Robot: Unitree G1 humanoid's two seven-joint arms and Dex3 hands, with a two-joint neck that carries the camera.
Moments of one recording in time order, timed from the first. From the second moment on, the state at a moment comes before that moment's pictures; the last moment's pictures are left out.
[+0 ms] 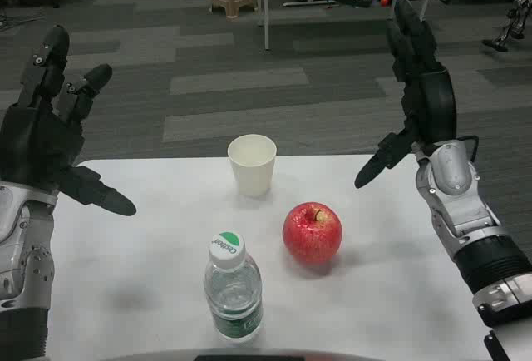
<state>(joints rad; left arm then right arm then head) -0.15 0.17 0.38 -0.08 -0.30 -0.21 -0.37 -0.43 -0.50 0.18 0.34 0.32 -0.61 -0.15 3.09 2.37</state>
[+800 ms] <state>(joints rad) -0.36 0.27 0.16 0.08 -0.72 -0.56 -0.03 -0.35 -0.47 -0.18 -0.12 0.24 -0.59 -0.18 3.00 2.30</state>
